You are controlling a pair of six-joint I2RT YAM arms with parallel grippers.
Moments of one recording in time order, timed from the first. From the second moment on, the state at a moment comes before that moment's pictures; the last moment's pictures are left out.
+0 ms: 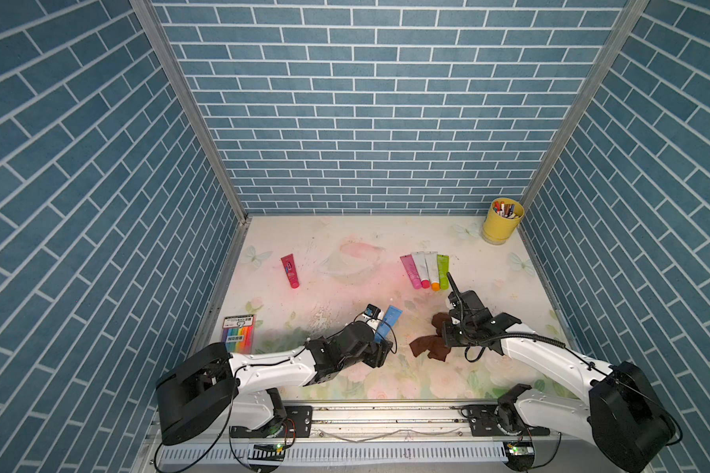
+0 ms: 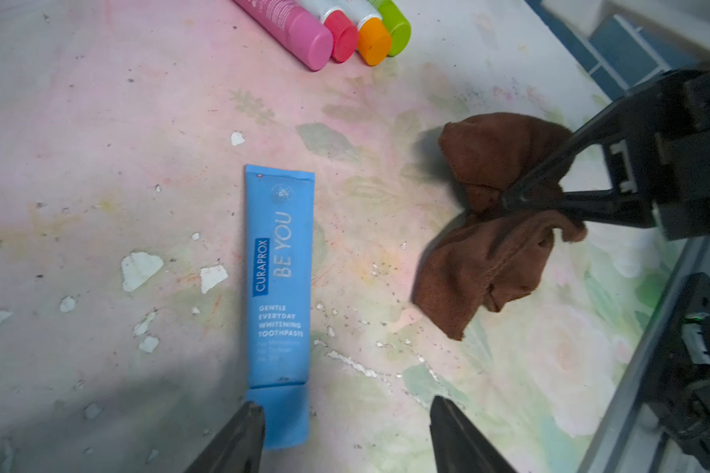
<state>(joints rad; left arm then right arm) -1.05 1.29 0.48 0.14 -0.10 -0.52 0.58 1.17 0.55 -0.51 -0.09 0.46</state>
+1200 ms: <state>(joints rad) -0.69 1.76 0.94 -0.24 0.34 -0.17 0.65 1.17 0.54 -0.50 -0.13 0.44</state>
